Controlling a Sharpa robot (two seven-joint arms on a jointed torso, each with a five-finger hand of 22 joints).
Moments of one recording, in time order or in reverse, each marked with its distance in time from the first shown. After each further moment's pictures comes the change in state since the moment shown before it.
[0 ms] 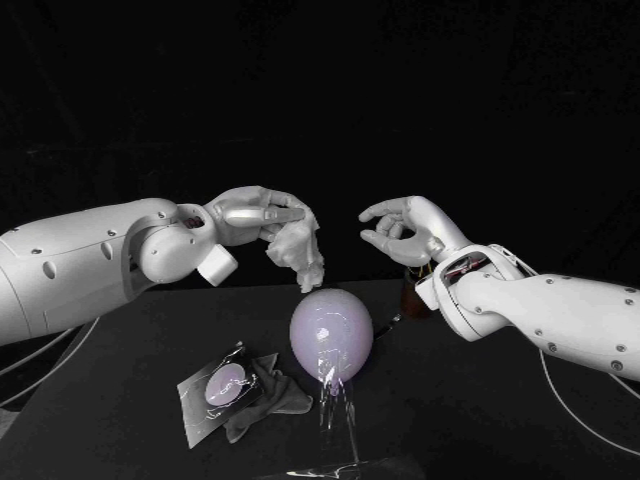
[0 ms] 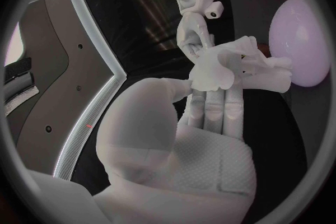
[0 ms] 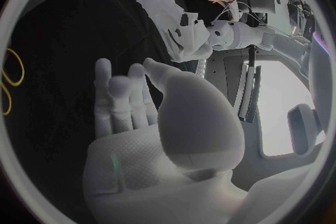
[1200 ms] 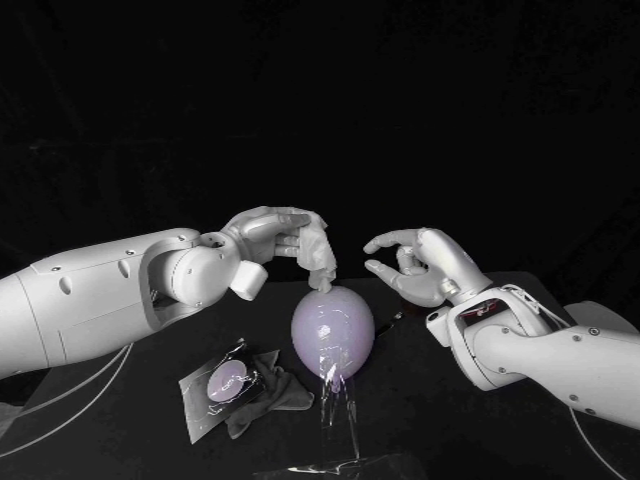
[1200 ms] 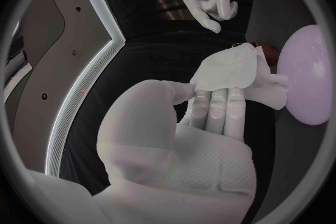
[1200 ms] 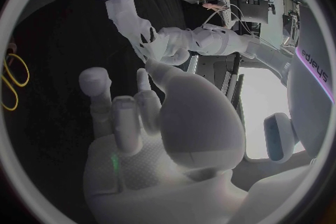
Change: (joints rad) left arm -0.069 0.006 -0.018 0.126 0.310 -0.309 0.021; left_hand -0.053 0.041 0.073 0.021 0.000 -0.110 0.027 0.068 0.082 -0.080 0.062 -0.017 -0.021 -0.156 0.087 -0.491 -0.507 0.015 -0.057 0.104 -0.418 -0.269; right arm -0.099 -0.111 -0.008 0.187 -0.205 -0.153 -0.017; right_hand -0.025 0.006 -0.050 0.004 -0.004 0.042 -0.027 0.048 0.043 0.395 -0.031 0.765 0.429 0.394 -0.041 0.481 0.461 -0.049 0.280 -0.032 0.422 0.182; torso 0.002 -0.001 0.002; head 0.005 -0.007
